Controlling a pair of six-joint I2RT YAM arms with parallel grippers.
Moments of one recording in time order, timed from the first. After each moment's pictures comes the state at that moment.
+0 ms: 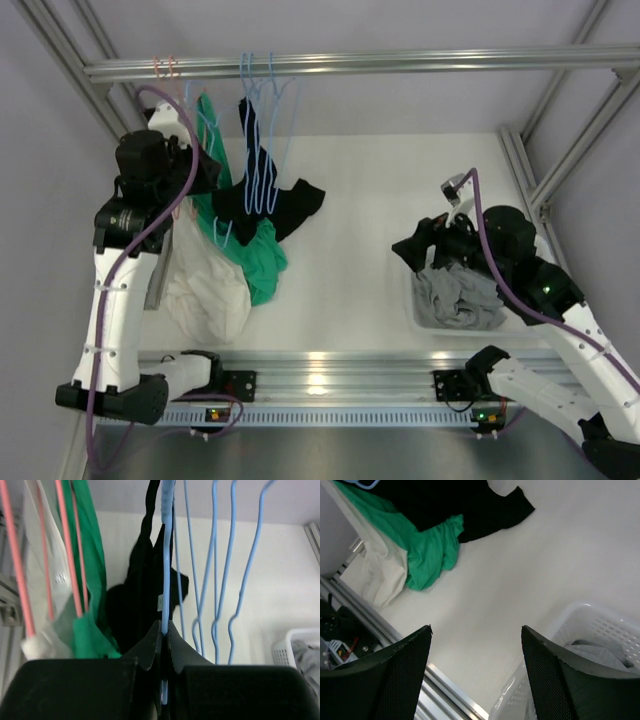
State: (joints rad) left arm -0.13 1.21 1.68 -0.78 0.06 -0.24; right arm 0.58 0.79 1.07 -0.62 -0.13 0.24
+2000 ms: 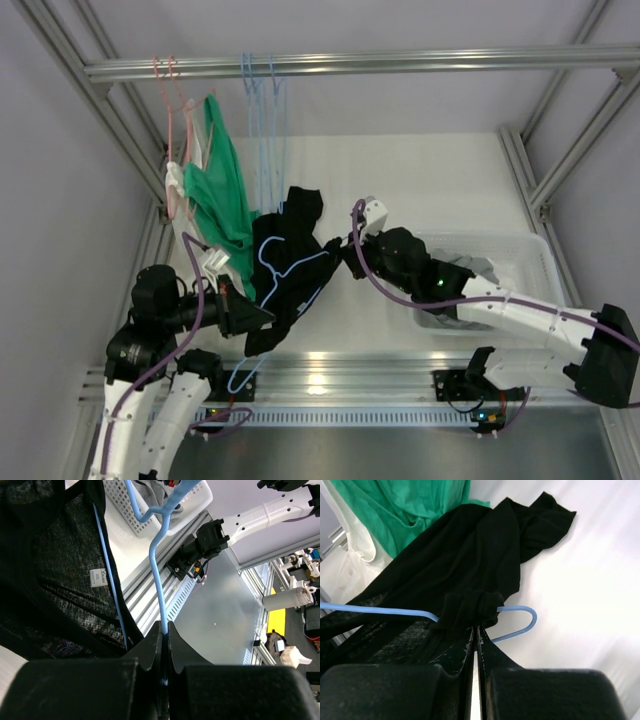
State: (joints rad) left arm -0.20 0.42 0.82 -0.86 0.96 -0.39; right arm 1.00 1.16 0.86 -0.02 0.21 0.26
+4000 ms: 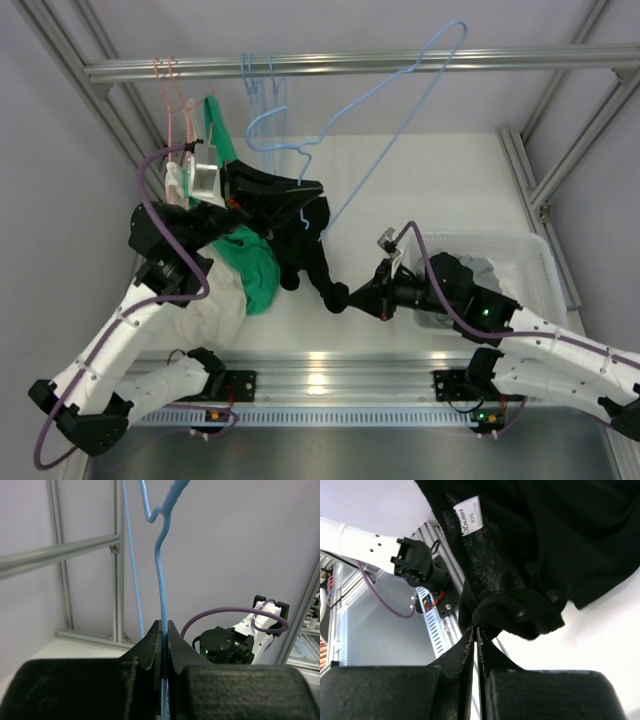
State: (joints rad) left arm -0.58 0.96 1.18 0.38 0.64 -0.51; right arm 1.00 0.79 0.65 -0.08 -0.24 0.48
